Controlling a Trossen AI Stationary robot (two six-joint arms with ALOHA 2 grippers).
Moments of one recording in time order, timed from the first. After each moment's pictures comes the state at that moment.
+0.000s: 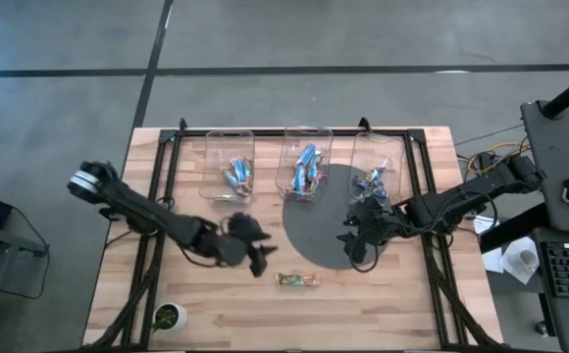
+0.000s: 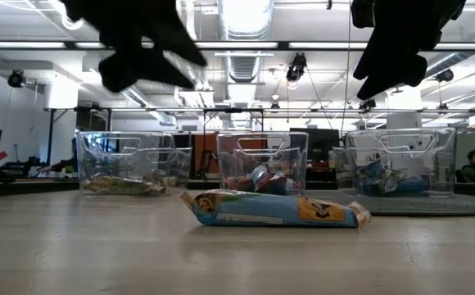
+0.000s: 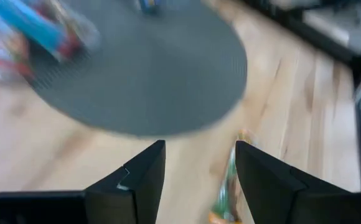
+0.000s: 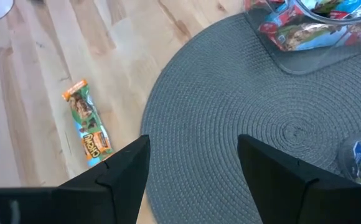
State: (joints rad) left arm -0.41 1.45 0.89 -0.09 -0.51 -0.82; right arm 0.34 1.21 0.84 -0.54 0.34 0.81
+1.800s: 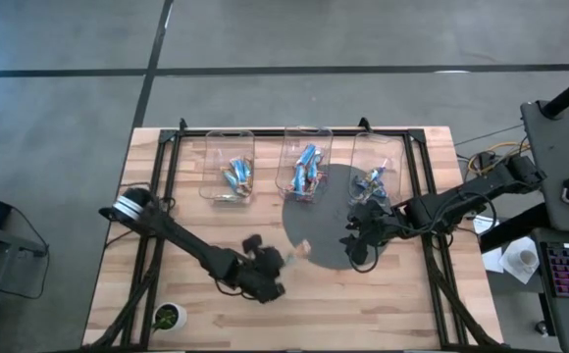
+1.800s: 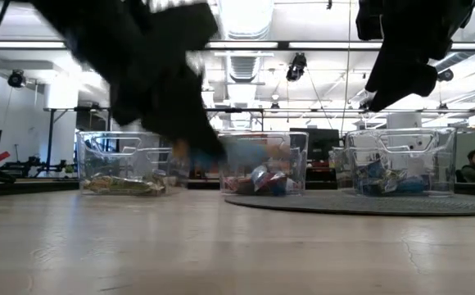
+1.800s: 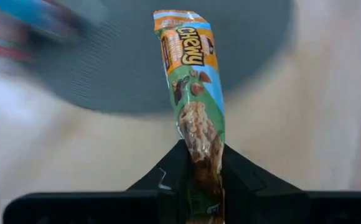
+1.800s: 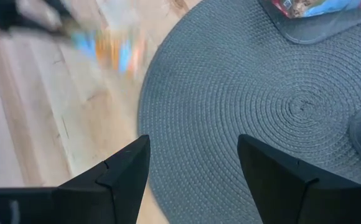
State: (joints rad) left arm -0.49 1.85 1.13 -0.24 -0.65 -0.82; right arm 0.34 1.21 0.80 -0.54 0.29 0.86
